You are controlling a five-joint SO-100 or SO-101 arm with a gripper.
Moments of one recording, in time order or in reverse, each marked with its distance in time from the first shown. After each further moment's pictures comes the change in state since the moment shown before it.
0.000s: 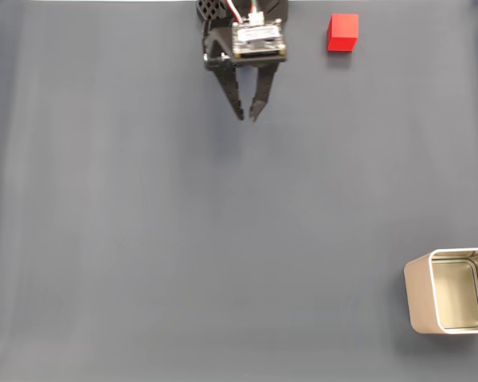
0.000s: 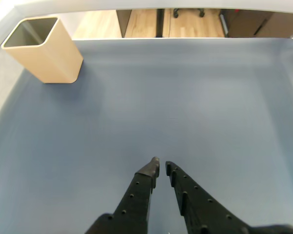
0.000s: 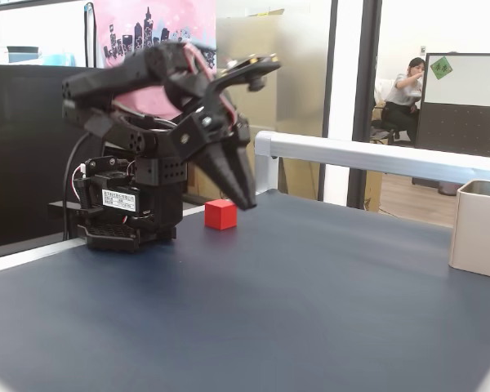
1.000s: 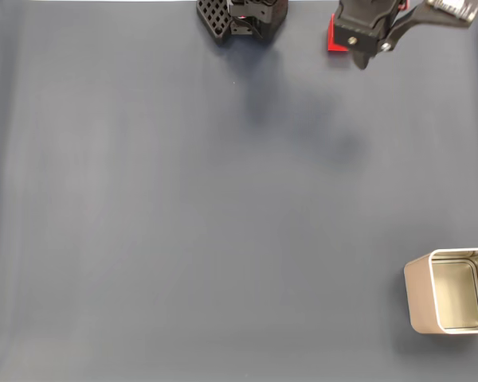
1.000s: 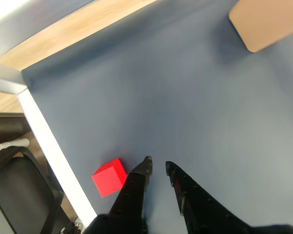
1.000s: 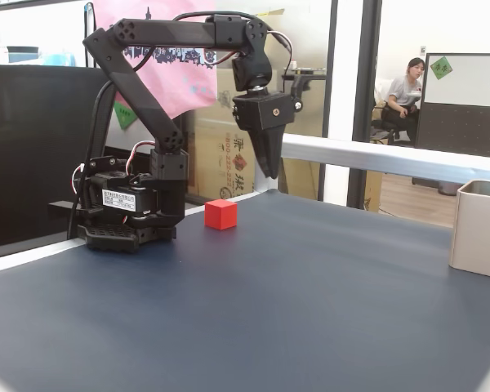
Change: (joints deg) arm -53.2 -33.9 -27.2 10.8 -6.7
